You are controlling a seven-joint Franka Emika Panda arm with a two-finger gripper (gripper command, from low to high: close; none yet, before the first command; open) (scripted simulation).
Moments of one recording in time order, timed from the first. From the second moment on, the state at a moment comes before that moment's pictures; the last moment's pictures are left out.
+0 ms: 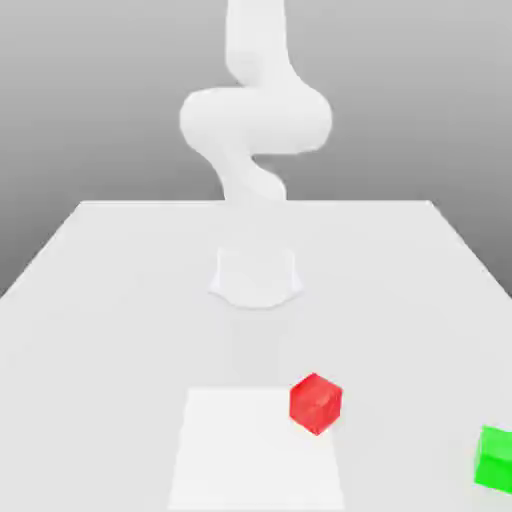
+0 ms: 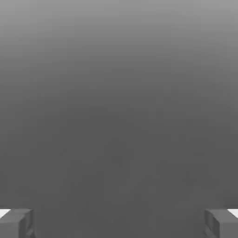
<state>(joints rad) 0.04 -0.72 -0.03 -2.36 0.01 2.35 0.74</state>
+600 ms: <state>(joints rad) 0.28 -0.05 -0.07 -2.81 0.01 2.79 0.23</state>
